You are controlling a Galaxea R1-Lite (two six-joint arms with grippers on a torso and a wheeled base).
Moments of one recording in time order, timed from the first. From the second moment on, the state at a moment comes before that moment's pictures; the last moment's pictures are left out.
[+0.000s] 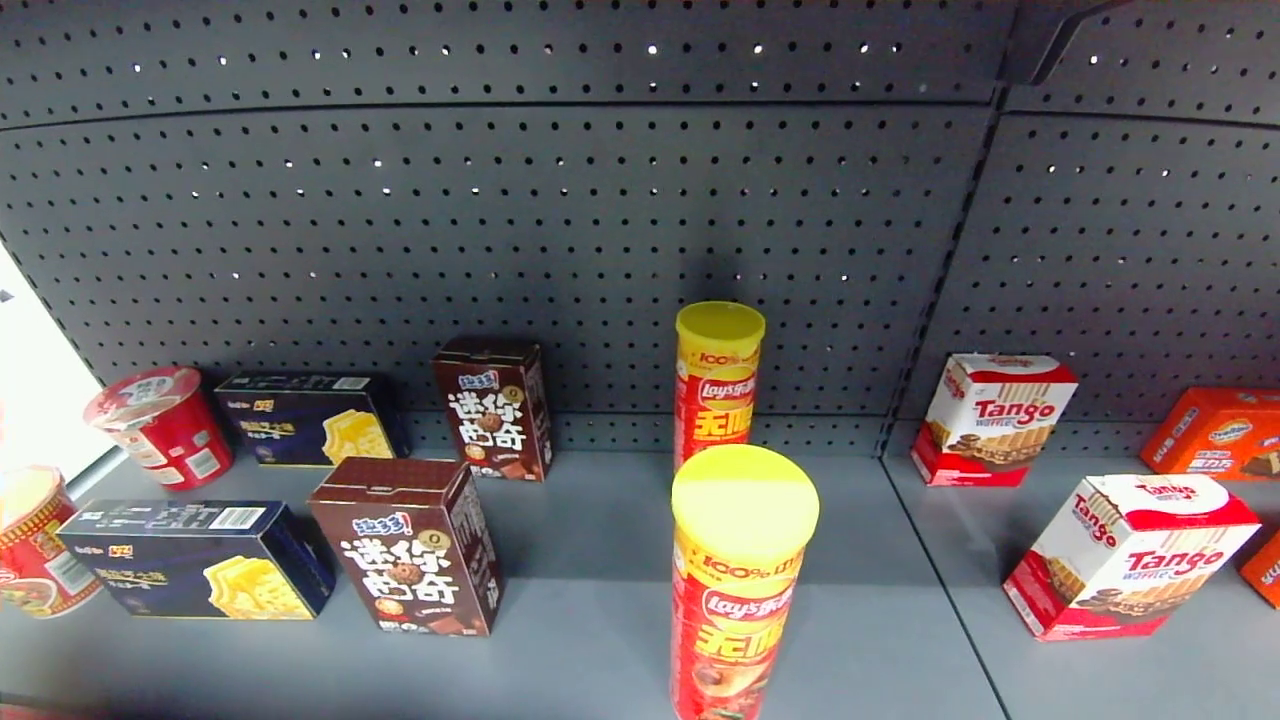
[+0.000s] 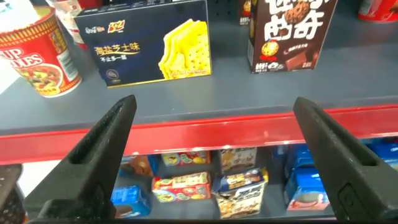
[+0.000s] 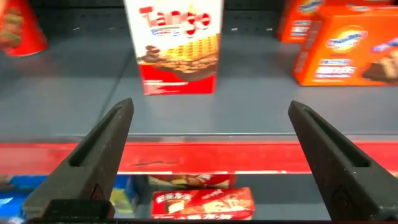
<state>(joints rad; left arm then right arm) 0.00 0.01 -0.05 0.06 -0.04 0.06 0.00 0.00 -0.02 -0.02 -0.03 -0.01</state>
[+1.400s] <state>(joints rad) -0.57 1.02 -0.72 0.06 -0.18 0.30 0.00 0.00 -0.02 -0.01 -0.01 0.02</state>
